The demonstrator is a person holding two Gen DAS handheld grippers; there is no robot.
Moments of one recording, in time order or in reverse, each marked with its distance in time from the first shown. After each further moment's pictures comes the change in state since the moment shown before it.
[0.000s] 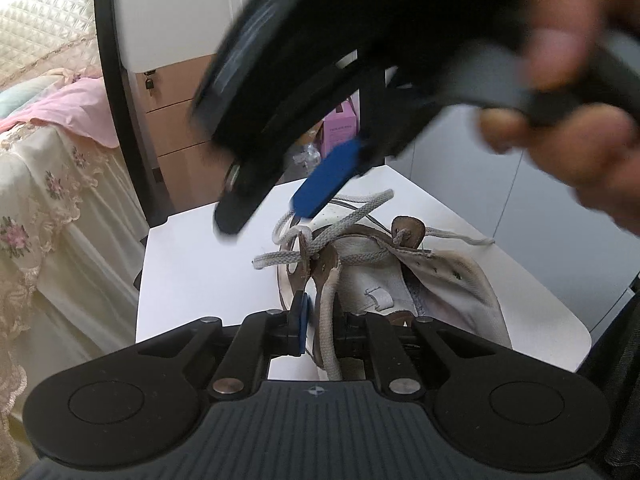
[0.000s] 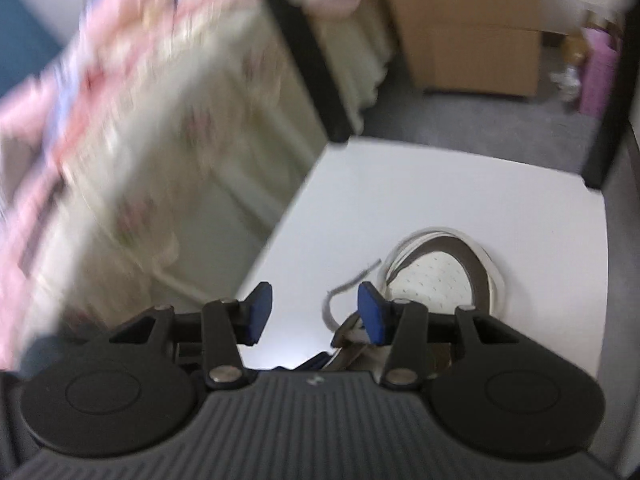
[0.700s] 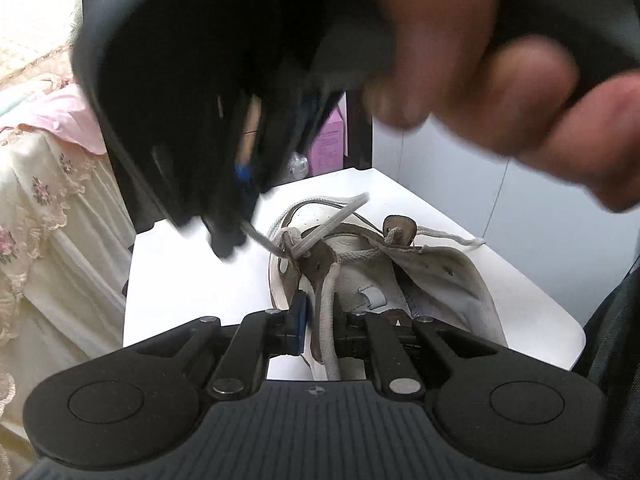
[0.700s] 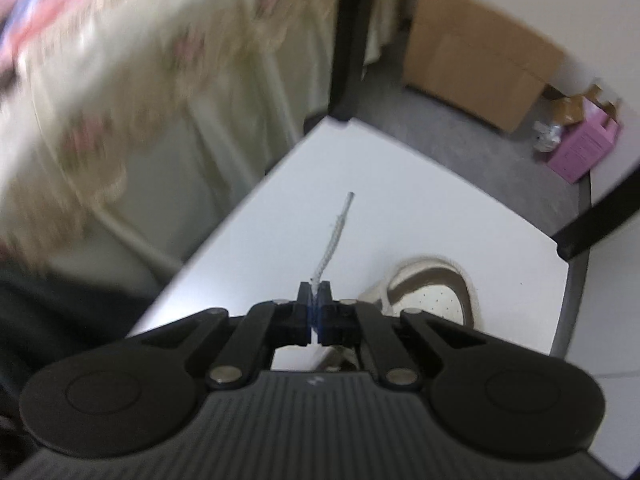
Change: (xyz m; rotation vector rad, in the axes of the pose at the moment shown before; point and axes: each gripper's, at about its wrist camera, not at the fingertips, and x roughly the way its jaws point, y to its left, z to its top) left arm 0.005 -0.003 -0.003 0.031 -0.025 -0.043; right arm 0.010 0.046 0.017 -0.168 0.010 -0.221
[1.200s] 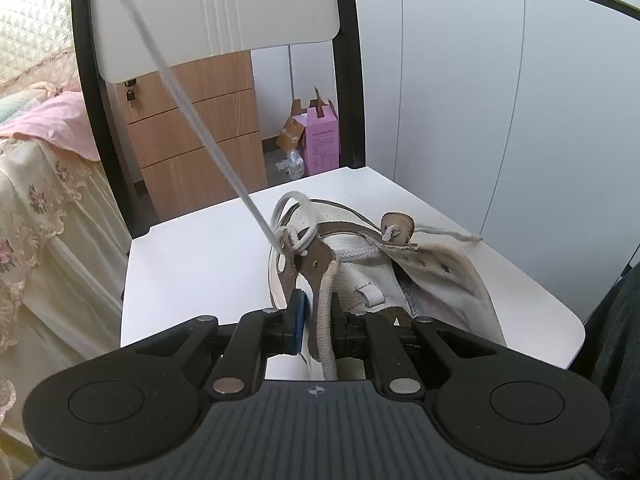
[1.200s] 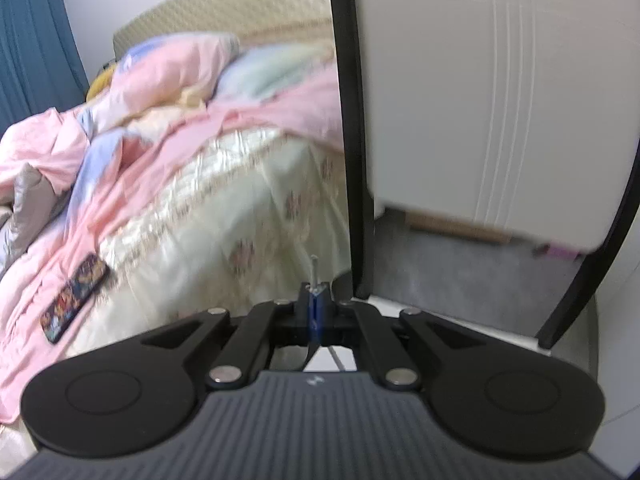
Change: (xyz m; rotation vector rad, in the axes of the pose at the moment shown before) left arm 0.000 -0.001 -0.001 0.013 0.001 0.000; right arm -0.137 0.016 0.048 0.089 -0.430 0.082
